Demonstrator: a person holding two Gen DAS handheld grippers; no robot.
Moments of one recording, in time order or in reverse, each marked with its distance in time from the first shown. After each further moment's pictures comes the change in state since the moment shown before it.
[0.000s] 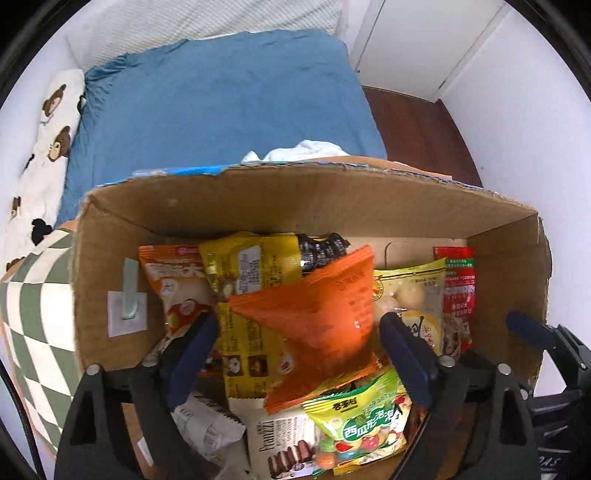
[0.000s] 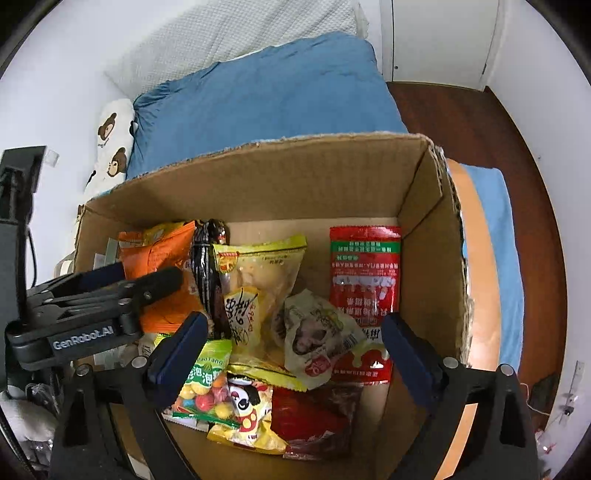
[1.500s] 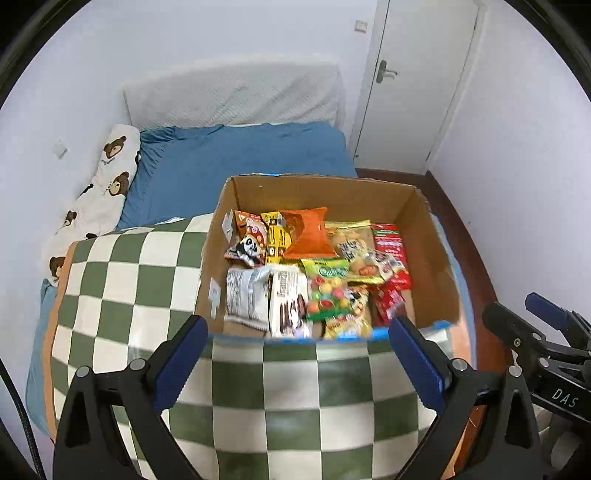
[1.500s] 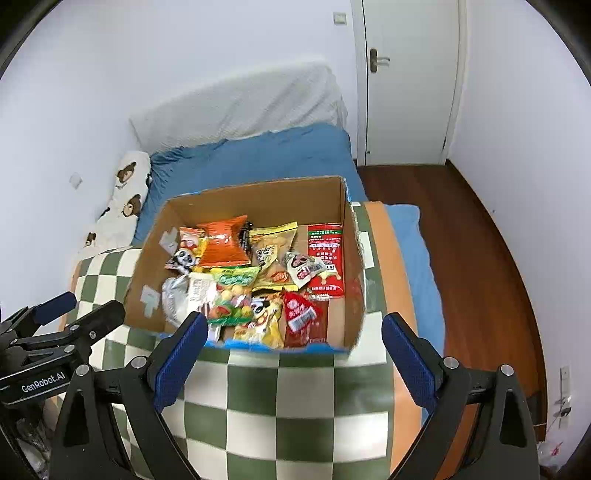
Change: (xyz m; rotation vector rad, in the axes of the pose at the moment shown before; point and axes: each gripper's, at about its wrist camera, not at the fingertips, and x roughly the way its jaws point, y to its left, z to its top) left arm -0.200 -0.029 -0.218 -0.019 -0.387 0.060; right arm -0.201 0.020 -0.198 -0.055 -0.402 -0.067
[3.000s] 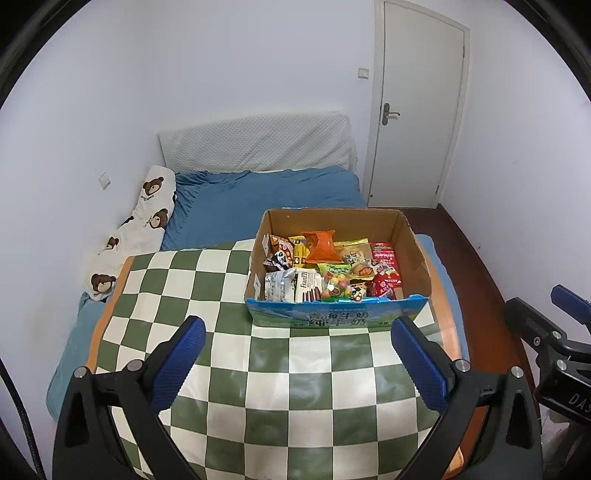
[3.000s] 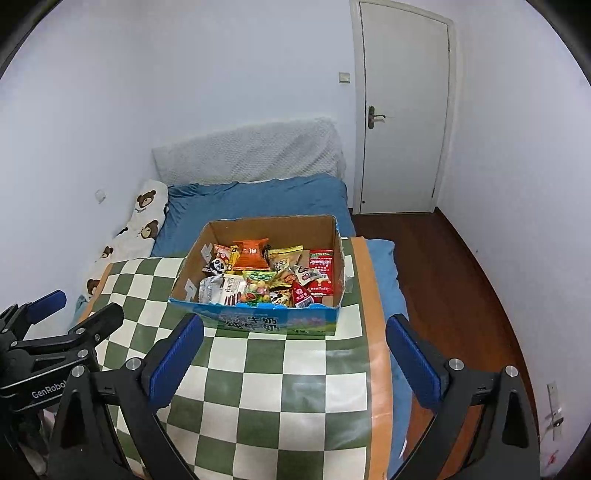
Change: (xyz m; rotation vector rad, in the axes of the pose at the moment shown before) left arm -0.125 -0.017 -0.065 0.020 -0.183 0.118; right arm -0.151 0.016 -0.065 -0.060 -0.187 -0.025
